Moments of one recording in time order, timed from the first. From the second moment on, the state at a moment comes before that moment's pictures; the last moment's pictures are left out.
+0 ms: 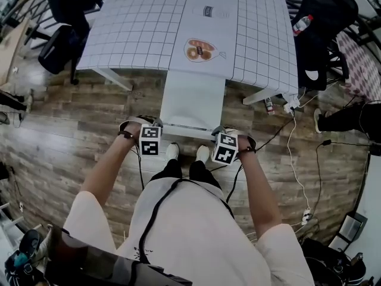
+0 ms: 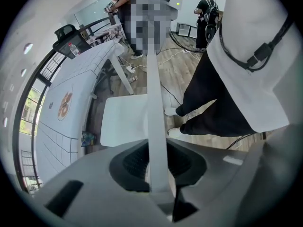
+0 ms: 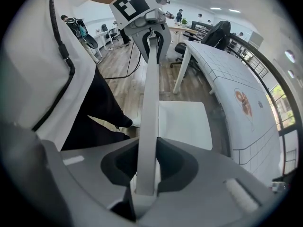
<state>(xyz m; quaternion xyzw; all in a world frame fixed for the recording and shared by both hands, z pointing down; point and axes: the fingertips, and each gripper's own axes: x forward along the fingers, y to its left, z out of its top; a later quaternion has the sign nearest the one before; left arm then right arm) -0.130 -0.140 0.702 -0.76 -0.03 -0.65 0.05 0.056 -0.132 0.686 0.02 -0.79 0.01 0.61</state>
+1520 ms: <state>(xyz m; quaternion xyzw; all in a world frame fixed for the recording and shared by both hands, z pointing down) -0.141 -0.098 0.679 -0.83 0.02 -0.55 0.08 0.048 -0.087 0.677 0.13 -0.78 0.04 0.62</state>
